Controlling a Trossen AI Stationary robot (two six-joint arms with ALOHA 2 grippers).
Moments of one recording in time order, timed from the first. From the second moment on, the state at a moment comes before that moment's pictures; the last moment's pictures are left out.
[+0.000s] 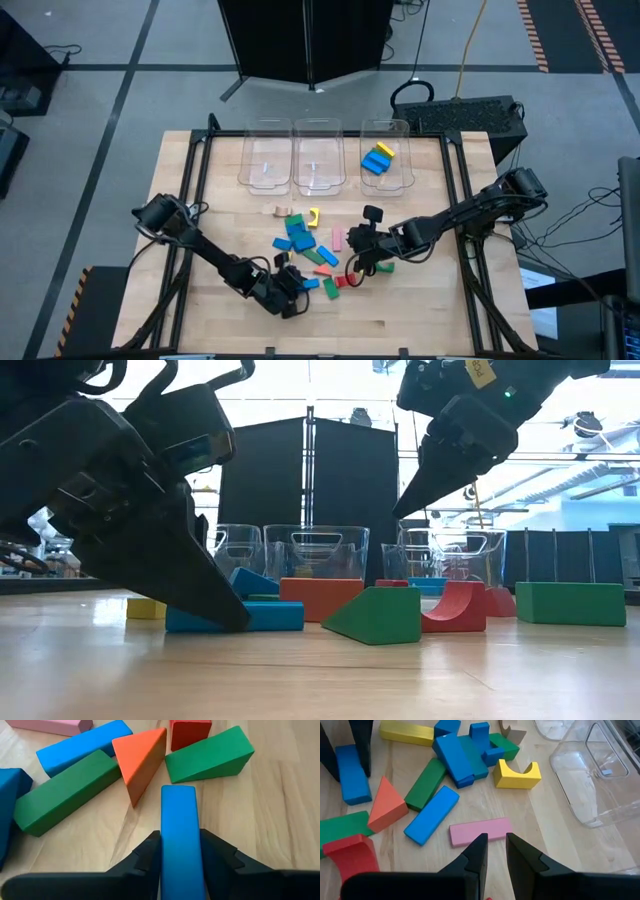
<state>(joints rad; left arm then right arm) -0.59 1.93 0.87 0.17 -0.47 -0.64 0.34 1.59 0.93 -0.27 0.50 0.33</state>
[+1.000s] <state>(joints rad) -0.37 1.65 0.87 0.12 -0.24 -0.53 0.47 1.59 0.80 0.17 0.55 -0.43</state>
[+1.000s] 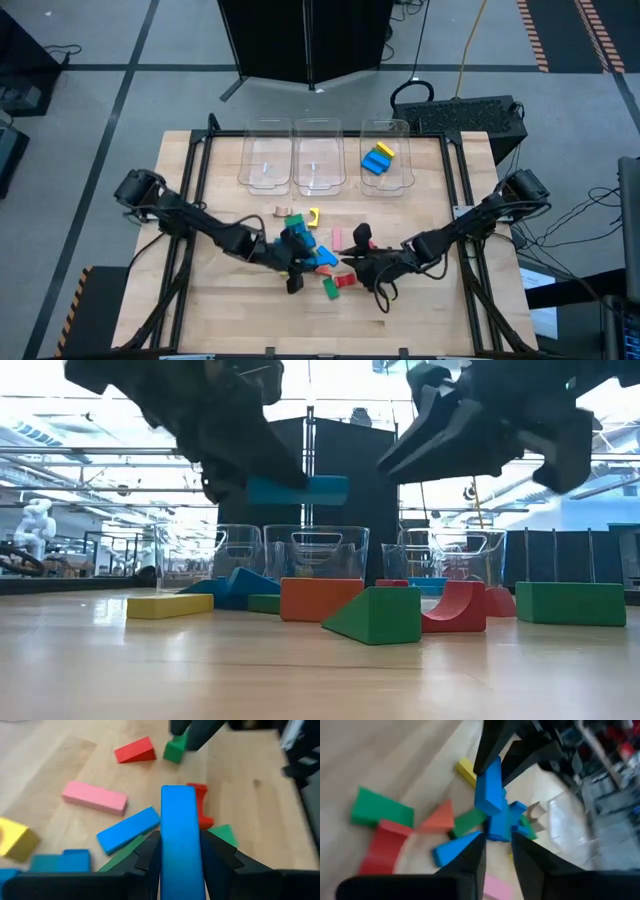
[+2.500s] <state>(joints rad) -0.12 1.63 0.87 0.34 0.21 -0.67 0.41 1.59 0.80 0.33 0.56 -0.52</state>
